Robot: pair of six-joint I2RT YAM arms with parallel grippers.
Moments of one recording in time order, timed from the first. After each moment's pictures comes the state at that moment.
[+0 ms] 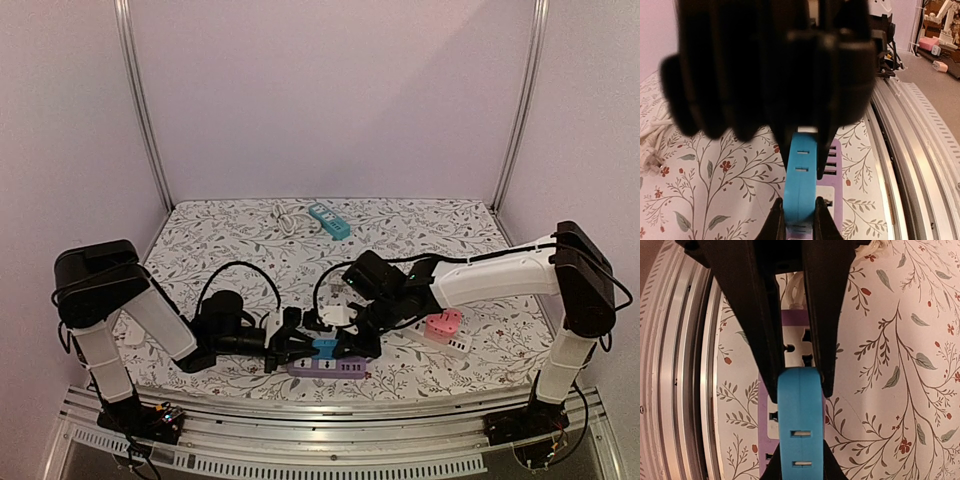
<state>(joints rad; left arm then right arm) -0.90 1.83 0.40 1.13 0.56 0.18 1.03 1.81 1.16 -0.39 -0.32 -0.41</state>
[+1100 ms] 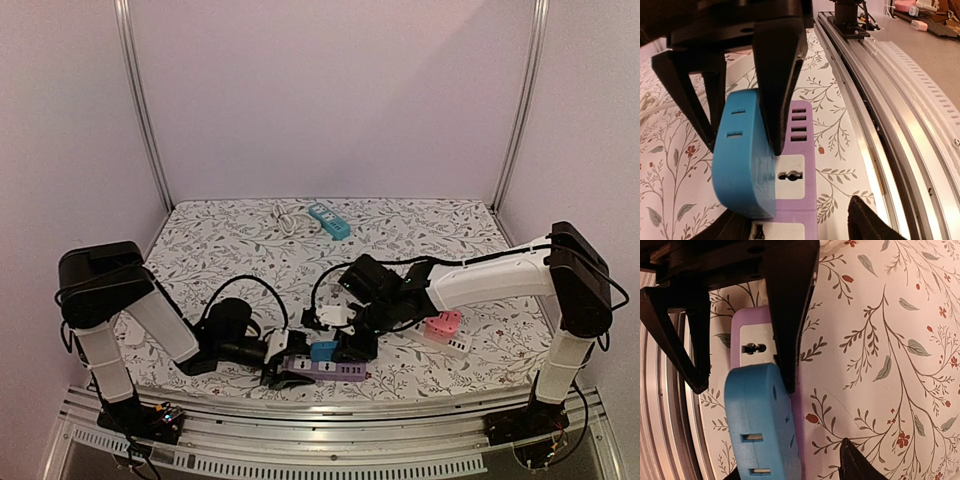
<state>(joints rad) -0.92 1.85 0.40 0.99 0.62 0.36 1.04 1.83 1.16 -0.38 -0.24 -0.33</state>
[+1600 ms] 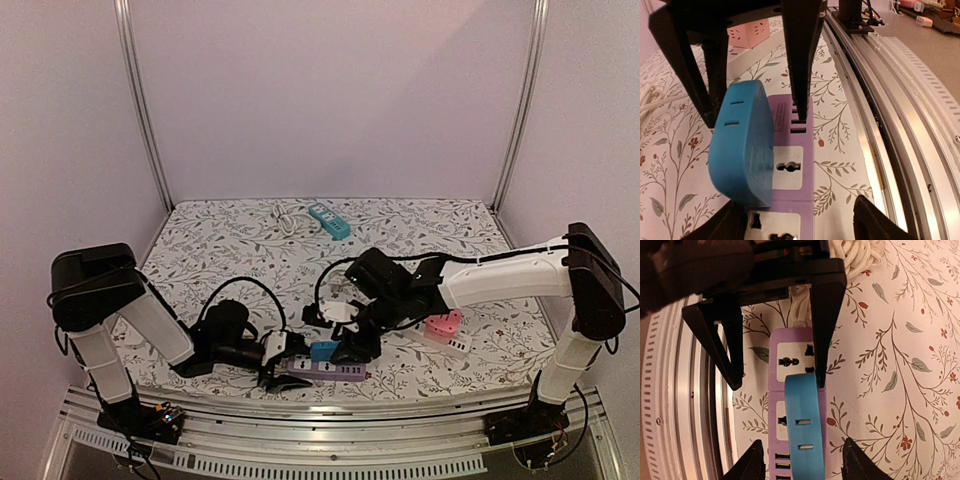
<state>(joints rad) -0.94 1.81 0.37 0.97 0.57 0.36 1.04 1.77 1.14 -0.37 -0.33 -0.34</state>
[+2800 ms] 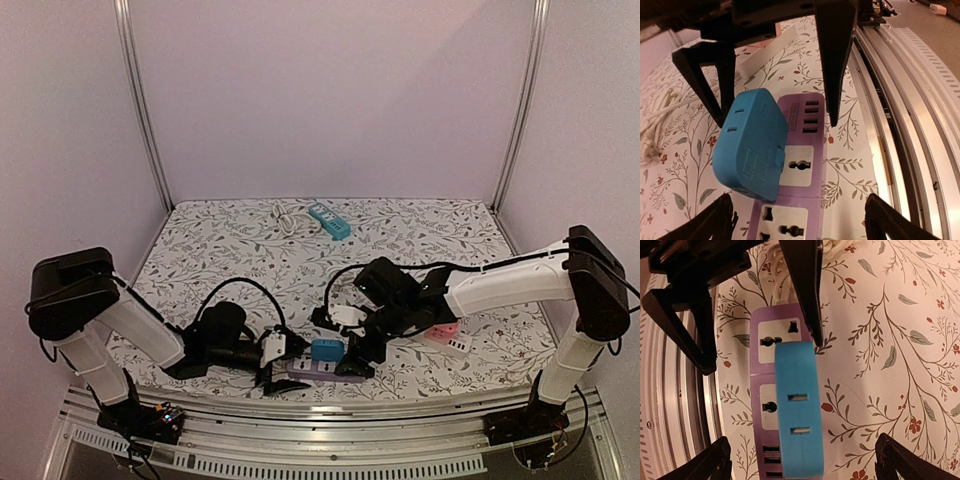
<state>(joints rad) -0.98 1.69 0.34 0.87 0.43 0.41 1.03 1.73 1.03 -0.27 -0.30 -0.26</state>
